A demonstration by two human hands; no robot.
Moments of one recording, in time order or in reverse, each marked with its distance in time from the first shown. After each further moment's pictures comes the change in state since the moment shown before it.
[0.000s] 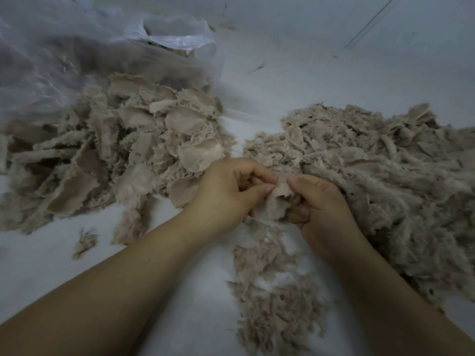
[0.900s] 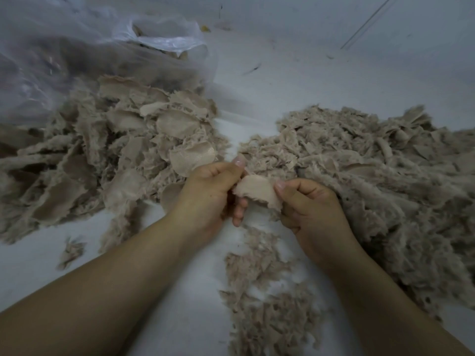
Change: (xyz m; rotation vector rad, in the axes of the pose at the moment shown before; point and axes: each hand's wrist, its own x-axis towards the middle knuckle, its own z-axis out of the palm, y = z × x) left_hand 0.008 -0.011 0.000 -0.533 0.087 -0.336; right_hand 0.004 0.004 -0.001 -0.090 0.046 -0.051
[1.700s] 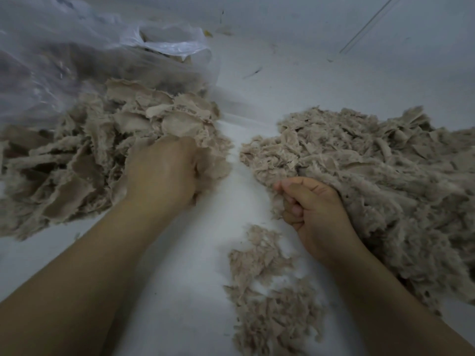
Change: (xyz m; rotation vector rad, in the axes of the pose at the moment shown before) left_hand -0.004 0.053 -0.044 1.732 0.421 0.480; right_hand 0.003 0.003 -0.004 0.039 0.093 0.076
